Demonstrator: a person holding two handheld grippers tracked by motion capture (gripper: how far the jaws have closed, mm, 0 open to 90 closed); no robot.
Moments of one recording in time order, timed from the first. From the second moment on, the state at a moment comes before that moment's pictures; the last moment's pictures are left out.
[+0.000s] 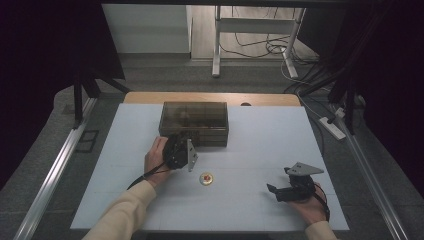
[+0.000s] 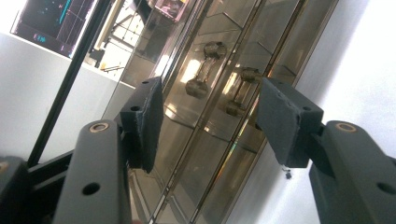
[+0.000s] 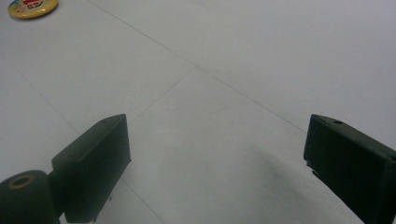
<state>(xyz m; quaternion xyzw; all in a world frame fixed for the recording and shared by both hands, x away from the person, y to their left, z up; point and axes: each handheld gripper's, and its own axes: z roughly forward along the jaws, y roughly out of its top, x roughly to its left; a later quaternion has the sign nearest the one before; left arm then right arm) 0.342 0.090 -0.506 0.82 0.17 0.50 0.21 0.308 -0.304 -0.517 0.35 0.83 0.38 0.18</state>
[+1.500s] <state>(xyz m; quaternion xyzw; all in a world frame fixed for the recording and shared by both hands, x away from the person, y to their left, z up) 0.353 0.078 -0.514 0.81 0.14 0.54 0.18 0.308 -0.305 -0.517 0.36 0.83 0.38 0.18</state>
